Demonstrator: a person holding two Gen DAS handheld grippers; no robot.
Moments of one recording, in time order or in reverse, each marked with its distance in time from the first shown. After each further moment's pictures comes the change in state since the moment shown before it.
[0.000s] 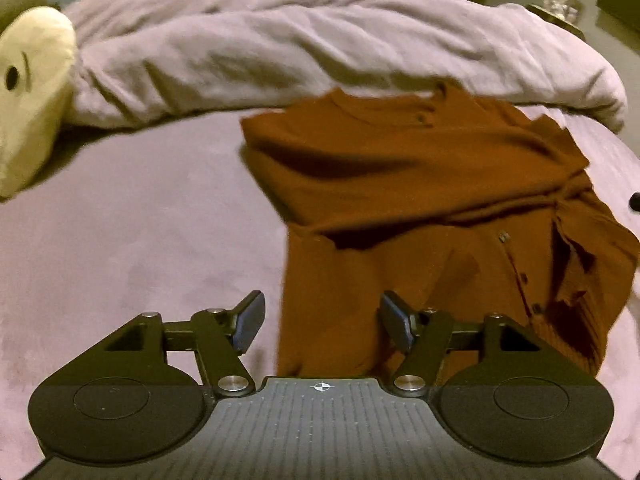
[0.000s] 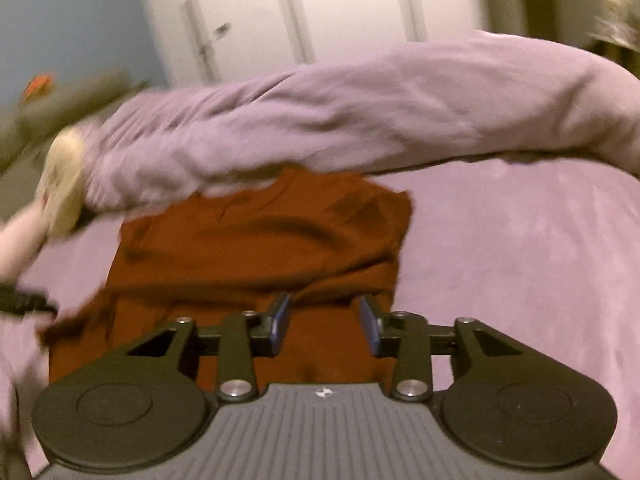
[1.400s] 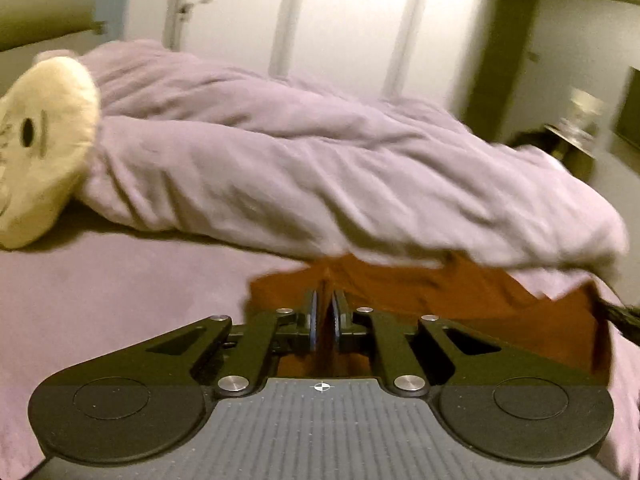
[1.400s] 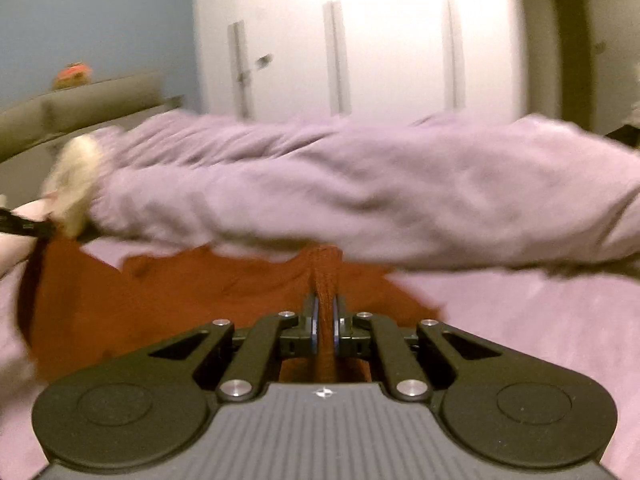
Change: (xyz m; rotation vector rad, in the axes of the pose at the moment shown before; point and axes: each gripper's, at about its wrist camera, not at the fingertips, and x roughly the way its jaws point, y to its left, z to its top) left arm -0.016 0.027 0.111 -0.235 -0.279 0.026; right arm 0.036 0.018 0.069 -0.132 -0.179 -0.033
